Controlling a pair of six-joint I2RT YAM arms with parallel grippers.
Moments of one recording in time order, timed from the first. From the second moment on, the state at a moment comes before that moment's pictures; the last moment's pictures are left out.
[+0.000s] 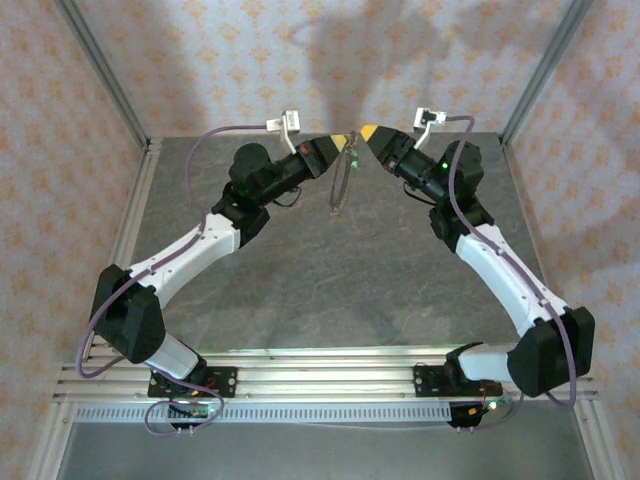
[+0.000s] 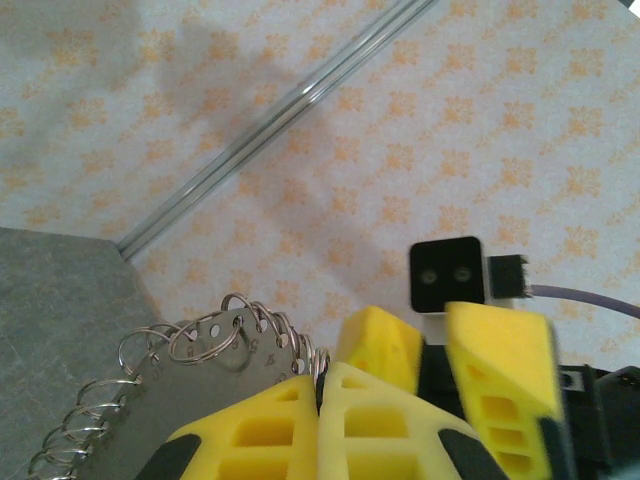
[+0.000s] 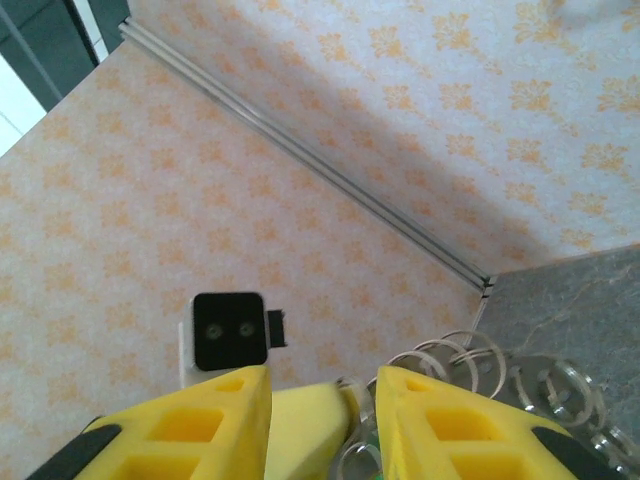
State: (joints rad) left arm -0.52 1.52 1.24 0.46 0.36 -0.97; right arm 0.35 1.30 1.13 0.36 -0.52 1.04
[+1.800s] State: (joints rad) left arm -0.52 1.51 1.22 0.47 0.30 -0.97; right arm 0.44 1.38 1.13 0.44 -0.47 1.07
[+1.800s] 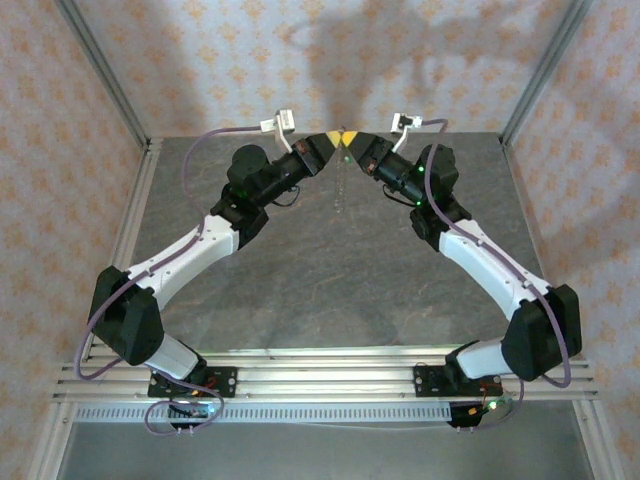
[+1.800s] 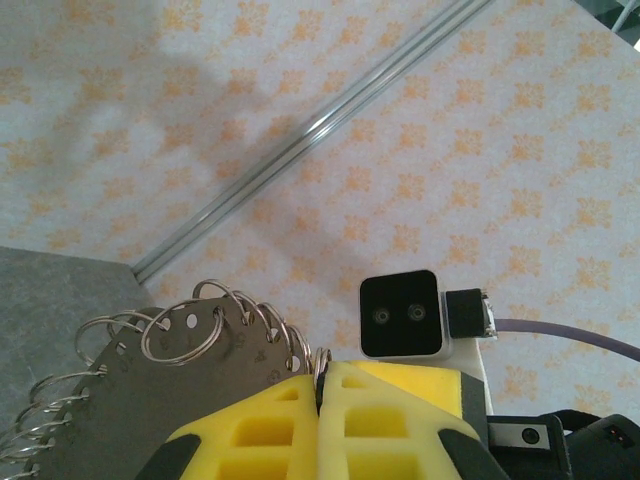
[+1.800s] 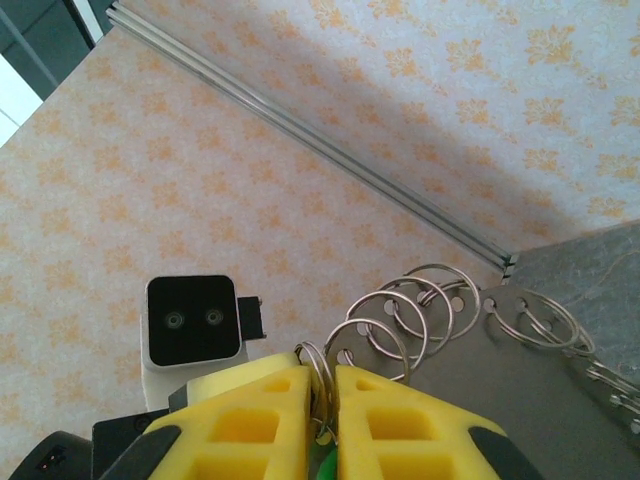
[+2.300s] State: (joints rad) left arm -0.52 1.51 1.22 0.47 0.29 -0.96; right arm 0.45 1.39 1.13 0.43 -0.45 1.08
